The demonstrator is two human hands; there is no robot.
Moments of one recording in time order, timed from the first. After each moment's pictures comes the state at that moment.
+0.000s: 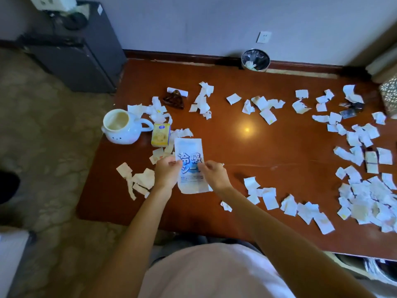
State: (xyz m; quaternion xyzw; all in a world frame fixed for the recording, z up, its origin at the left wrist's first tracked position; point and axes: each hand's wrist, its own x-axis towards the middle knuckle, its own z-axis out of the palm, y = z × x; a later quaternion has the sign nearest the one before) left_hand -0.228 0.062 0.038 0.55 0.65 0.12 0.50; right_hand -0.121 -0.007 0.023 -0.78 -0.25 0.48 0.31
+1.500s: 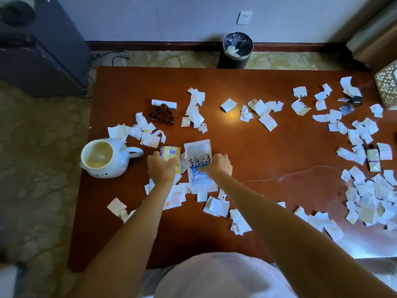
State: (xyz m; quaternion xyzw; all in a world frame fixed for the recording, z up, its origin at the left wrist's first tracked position) left_hand -0.182 0.165 -0.015 0.61 0.70 0.05 0.37; right_hand -0.075 0.088 -0.021 -0.90 -0.21 0.38 0.08
